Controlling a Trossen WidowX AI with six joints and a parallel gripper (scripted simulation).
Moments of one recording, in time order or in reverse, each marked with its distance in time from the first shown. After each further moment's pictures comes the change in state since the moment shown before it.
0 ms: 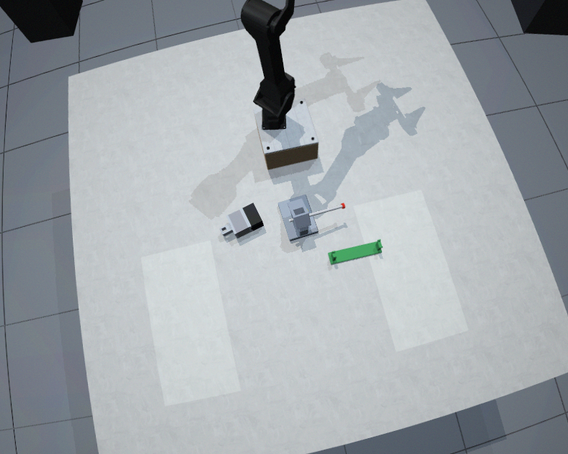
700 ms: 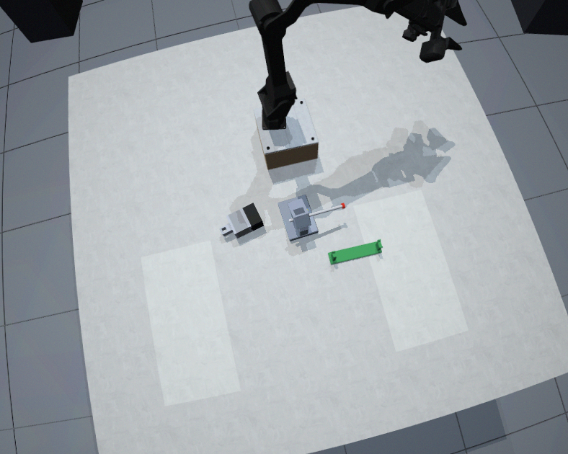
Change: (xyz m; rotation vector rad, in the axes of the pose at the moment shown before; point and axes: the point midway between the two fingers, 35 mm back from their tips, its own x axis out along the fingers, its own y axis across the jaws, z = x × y) arm 0.013 0.240 0.057 0.472 -0.215 0.540
